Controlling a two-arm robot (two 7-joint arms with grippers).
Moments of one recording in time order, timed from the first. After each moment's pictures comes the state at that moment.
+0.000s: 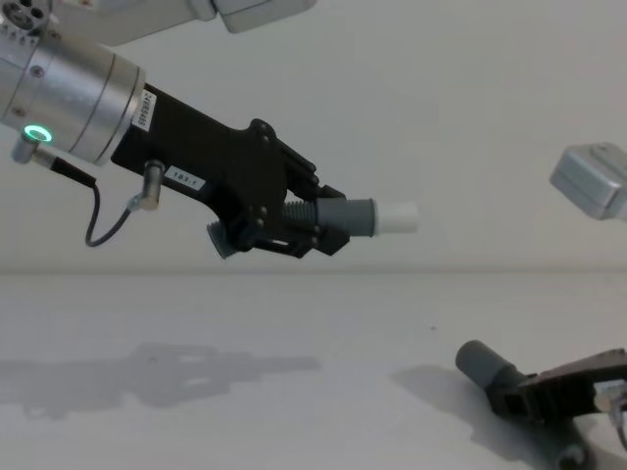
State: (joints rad) left arm -0.80 0.61 0.78 -1.57 -0.04 0.09 -0.87; right arm 0.16 0.33 -0.35 -1.71 0.20 0.71 0.22
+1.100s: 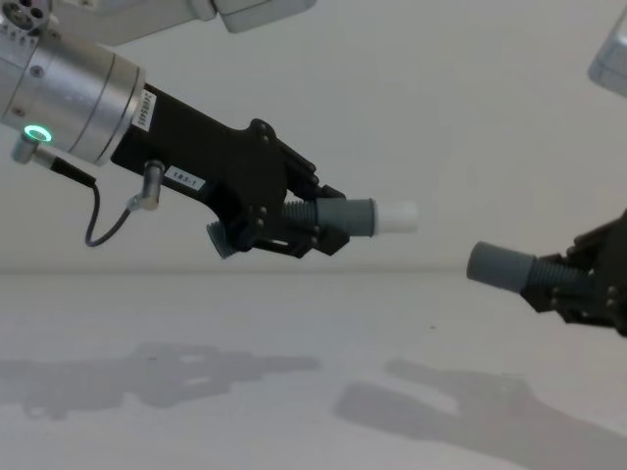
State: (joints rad) left arm -0.80 0.61 0.78 -1.57 -0.04 0.09 -0.87; right arm 0.28 0.69 -0.45 -1.85 0.00 0.43 0.52
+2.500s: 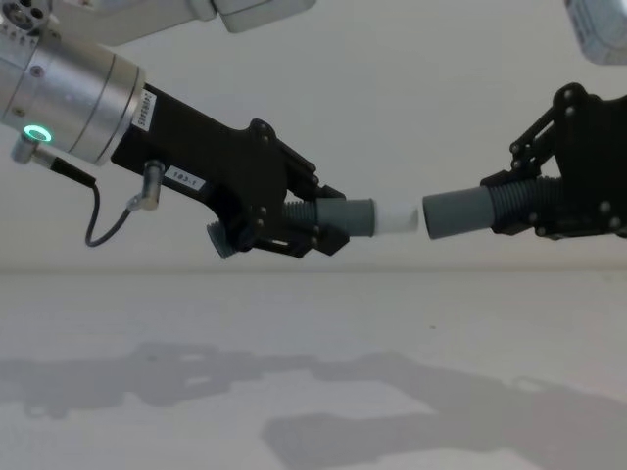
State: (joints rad) left arm -0.80 0.61 0.78 -1.57 -0.04 0.09 -0.87; right arm 0.64 0.79 -0.65 -1.81 -0.29 0.05 0.84
